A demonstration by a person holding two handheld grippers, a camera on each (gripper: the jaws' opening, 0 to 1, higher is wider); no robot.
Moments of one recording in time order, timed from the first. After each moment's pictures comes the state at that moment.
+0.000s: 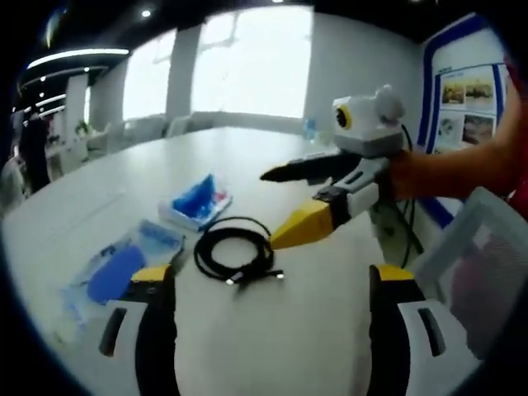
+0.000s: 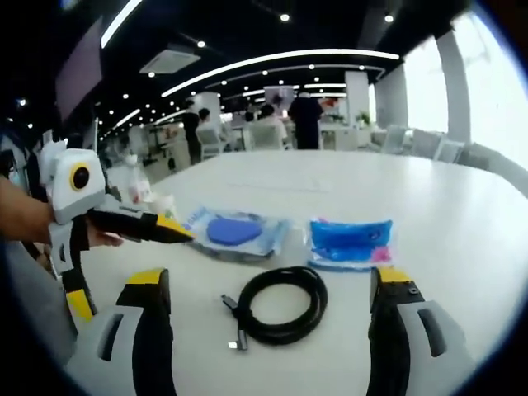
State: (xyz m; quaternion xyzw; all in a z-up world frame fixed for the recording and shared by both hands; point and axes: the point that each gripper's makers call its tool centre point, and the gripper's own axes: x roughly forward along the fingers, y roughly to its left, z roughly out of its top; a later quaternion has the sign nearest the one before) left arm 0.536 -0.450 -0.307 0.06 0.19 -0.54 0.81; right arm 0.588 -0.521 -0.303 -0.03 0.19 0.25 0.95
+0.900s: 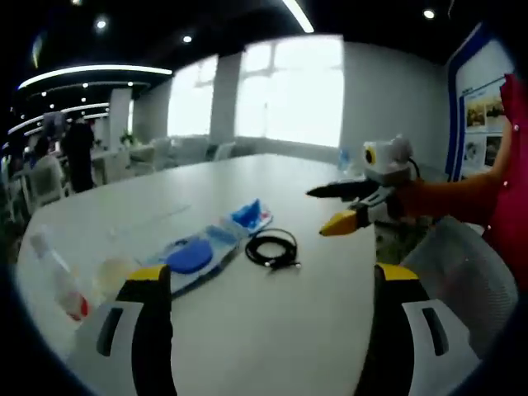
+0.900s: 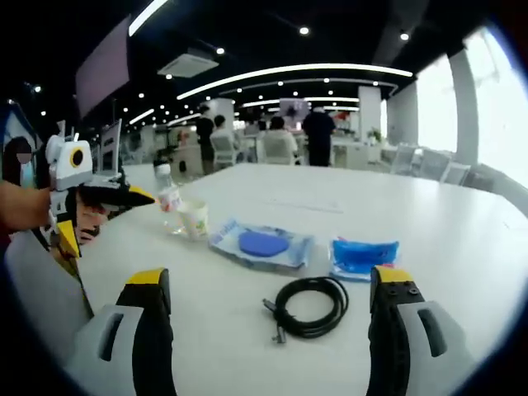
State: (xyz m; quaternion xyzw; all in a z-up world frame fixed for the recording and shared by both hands) left arm 0.499 -0.318 -0.238 0.02 0.14 -0.44 0.89; right arm 0.545 -0.498 -0.264 -0.05 0.16 0.27 0.95
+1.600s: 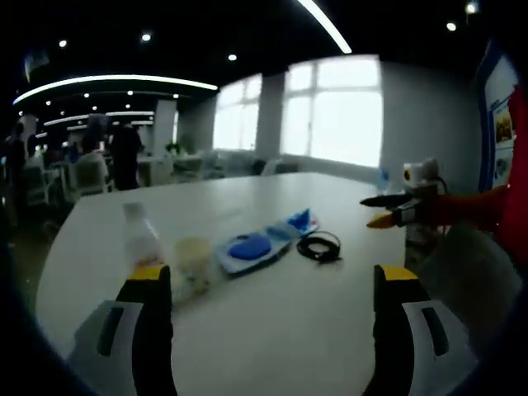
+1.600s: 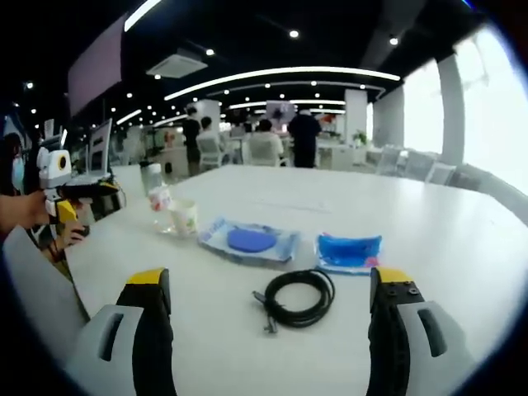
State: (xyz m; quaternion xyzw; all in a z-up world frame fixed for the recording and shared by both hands) left arm 0.498 -0.226 -0.244 -0.01 0.11 -0.34 0.94; right arm 0.538 -0.516 -0.267 -0.05 0.15 0.23 0.96
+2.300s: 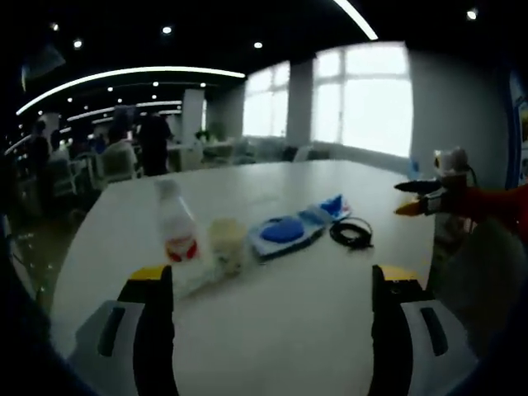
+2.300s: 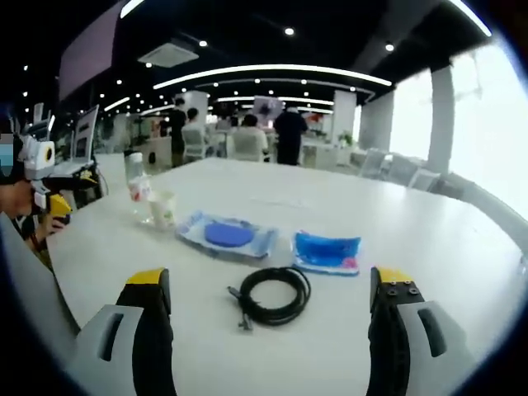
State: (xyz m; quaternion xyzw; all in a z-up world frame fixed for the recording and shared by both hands) left arm 0.509 -0.194 -0.256 0.00 0.14 -0.24 0.96; right arm 0.545 -0.534 -0.266 -0.09 0.16 0.19 0.96
